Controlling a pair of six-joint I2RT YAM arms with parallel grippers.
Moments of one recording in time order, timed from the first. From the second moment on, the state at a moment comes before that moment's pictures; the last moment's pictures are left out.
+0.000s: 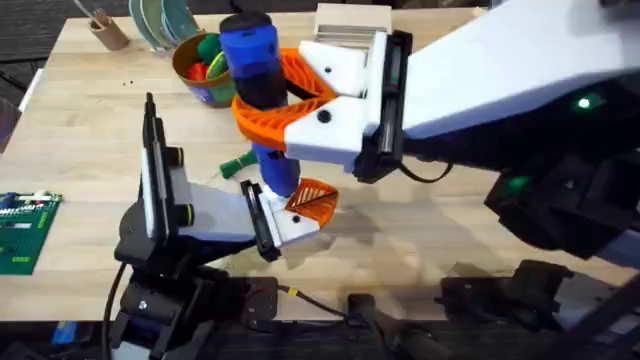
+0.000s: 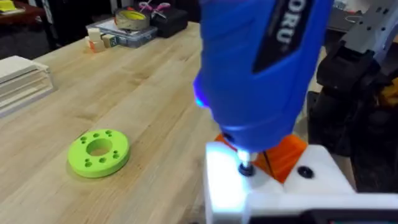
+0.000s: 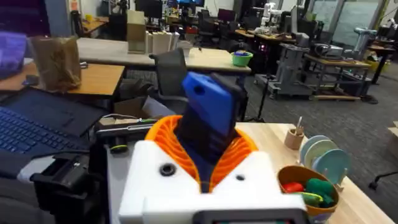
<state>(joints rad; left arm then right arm) -0.23 0.01 0.01 -0.09 0.98 -0.01 0.87 1.10 0.70 0.62 -0.52 -0.03</state>
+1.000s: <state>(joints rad) -0.23 0.01 0.01 -0.09 0.98 -0.01 0.65 1.07 0.68 0.36 -0.31 -0.35</state>
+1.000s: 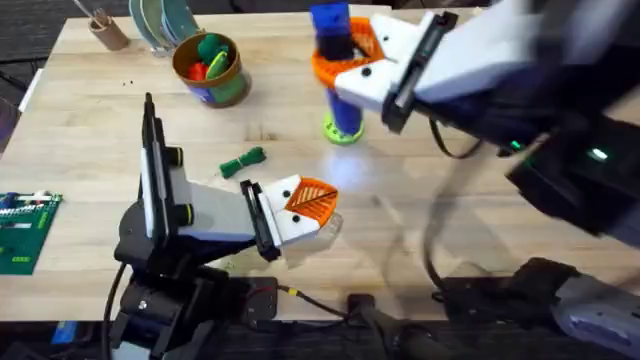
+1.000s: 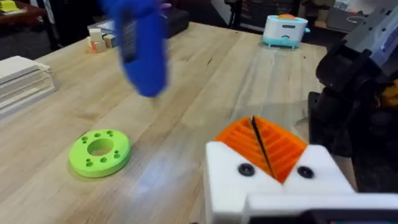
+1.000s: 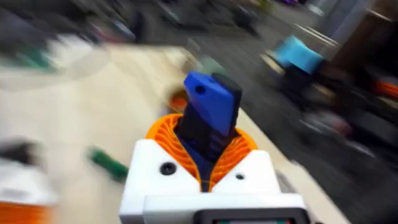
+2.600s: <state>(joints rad) -0.23 0.01 0.01 -0.09 0.98 -0.01 0.36 1.72 0.72 0.43 0.01 -0.86</state>
